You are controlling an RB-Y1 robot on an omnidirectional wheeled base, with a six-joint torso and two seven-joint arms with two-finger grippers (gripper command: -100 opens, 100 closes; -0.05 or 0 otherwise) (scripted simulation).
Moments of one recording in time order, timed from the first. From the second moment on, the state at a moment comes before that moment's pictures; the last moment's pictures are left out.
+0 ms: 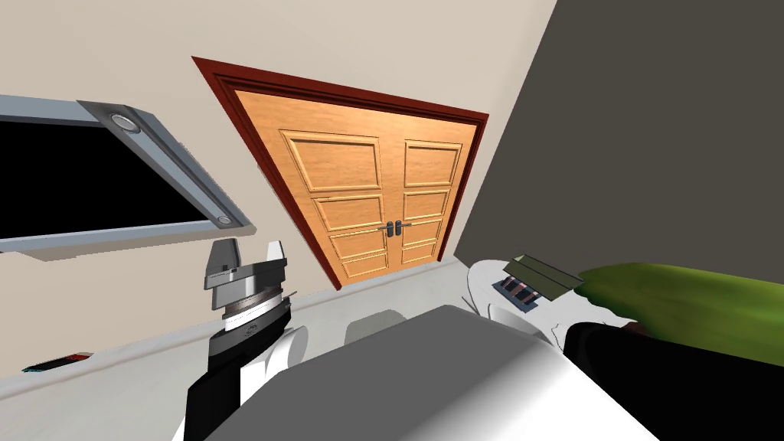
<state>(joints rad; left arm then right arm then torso) 0.45 -0.03 0.06 -2.35 0.05 -0.54 -0.09 1.25 -0.42 -0.12 -1.95 -0.20 0.93 0.13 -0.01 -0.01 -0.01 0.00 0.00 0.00</state>
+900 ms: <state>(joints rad) 0.45 -0.02 0.06 -2.35 0.05 -0.54 -0.09 1.27 -0.39 -0.11 -2.18 -0.19 1.05 0.09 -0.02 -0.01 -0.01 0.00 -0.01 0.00</state>
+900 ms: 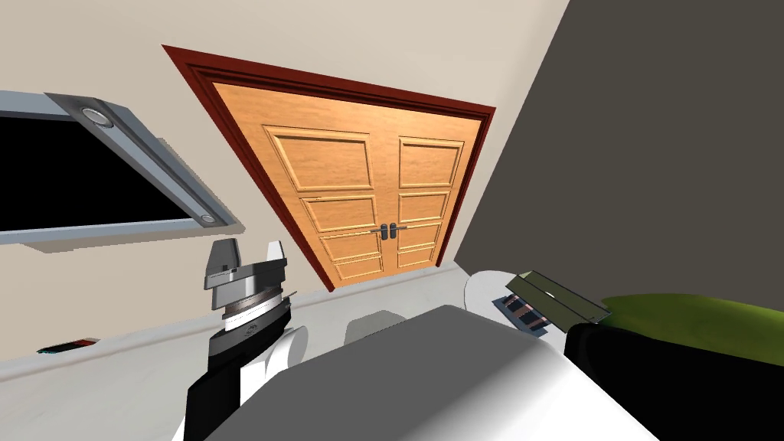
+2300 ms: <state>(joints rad) 0.45 -0.03 0.06 -2.35 0.05 -0.54 -0.09 1.30 -0.37 -0.11 -2.35 -0.18 1.12 0.06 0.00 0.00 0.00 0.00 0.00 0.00</state>
